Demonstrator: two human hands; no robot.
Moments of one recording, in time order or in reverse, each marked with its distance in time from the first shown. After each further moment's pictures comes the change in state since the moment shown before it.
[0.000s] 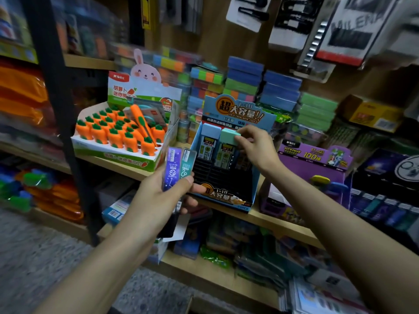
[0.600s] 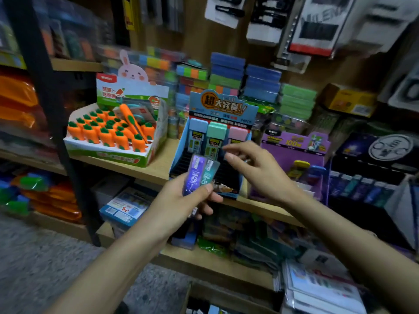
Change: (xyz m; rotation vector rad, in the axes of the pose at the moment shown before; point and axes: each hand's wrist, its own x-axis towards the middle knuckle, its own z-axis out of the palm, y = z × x) left_hand -0.015 -0.007 0.030 0.074 -0.253 -0.058; right_hand -0.096 -0.037 -0.045 0.018 -0.193 -0.125
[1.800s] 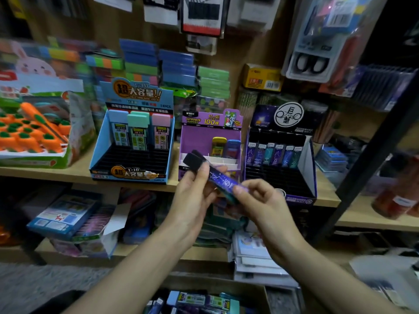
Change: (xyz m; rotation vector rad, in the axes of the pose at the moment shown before) left_hand 0.012 -0.024 0.169 -0.554 -0.072 -0.051; right_hand -0.167 0.026 -0.063 0.758 0.406 0.552
